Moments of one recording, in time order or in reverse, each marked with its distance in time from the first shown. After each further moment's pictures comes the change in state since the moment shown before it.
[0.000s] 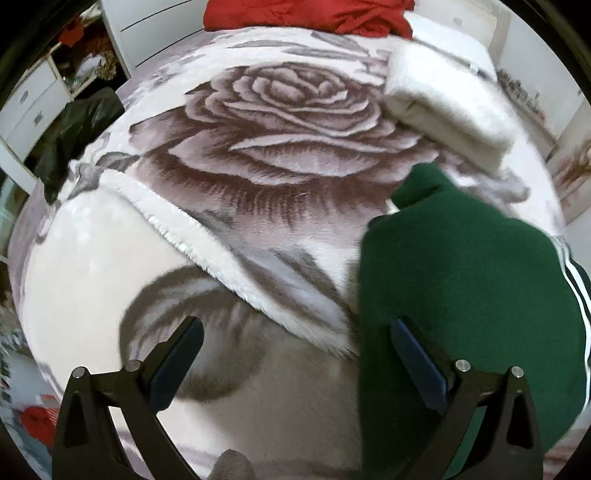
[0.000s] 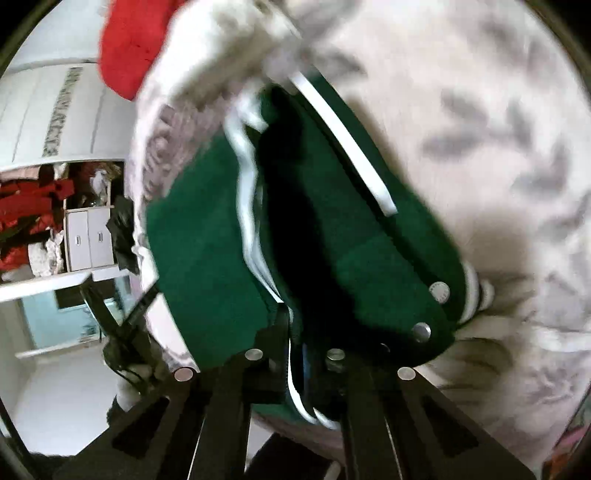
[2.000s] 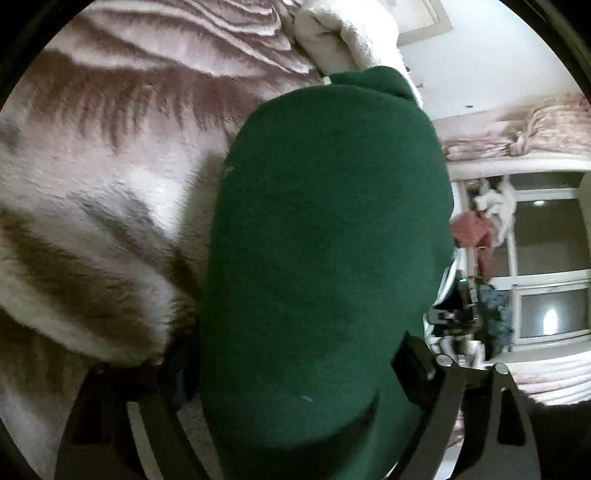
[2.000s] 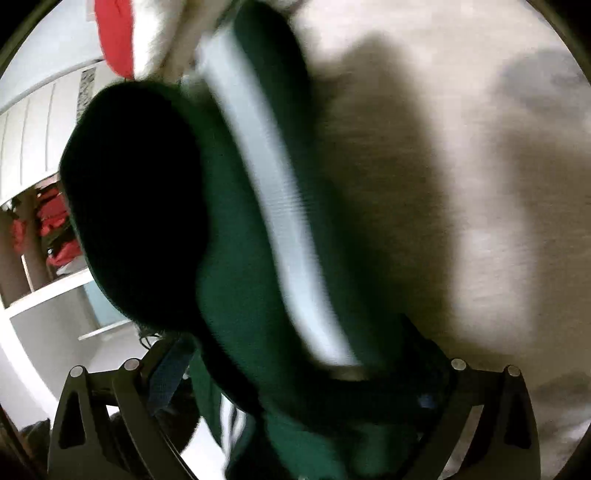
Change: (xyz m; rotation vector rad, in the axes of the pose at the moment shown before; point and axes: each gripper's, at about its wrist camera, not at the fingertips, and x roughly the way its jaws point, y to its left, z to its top) left arm 0.113 0.012 0.012 -0.034 0.339 -0.846; right arm 0.133 -0.094 0.054 0.105 0.286 0.353
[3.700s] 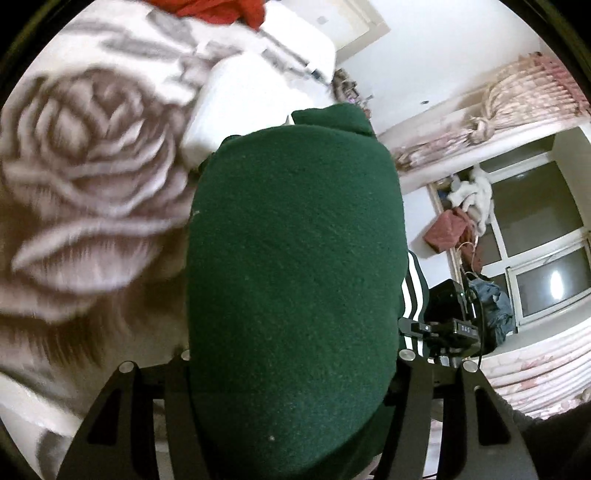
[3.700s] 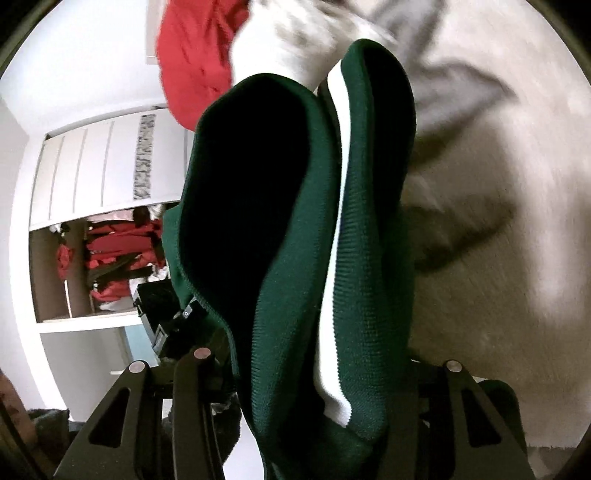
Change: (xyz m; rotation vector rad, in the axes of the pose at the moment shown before) left arm -0.067 -0.111 0.098 0.226 -0.098 0.002; right arm -0.060 0.129 0.033 -0.071 -0.296 0.161
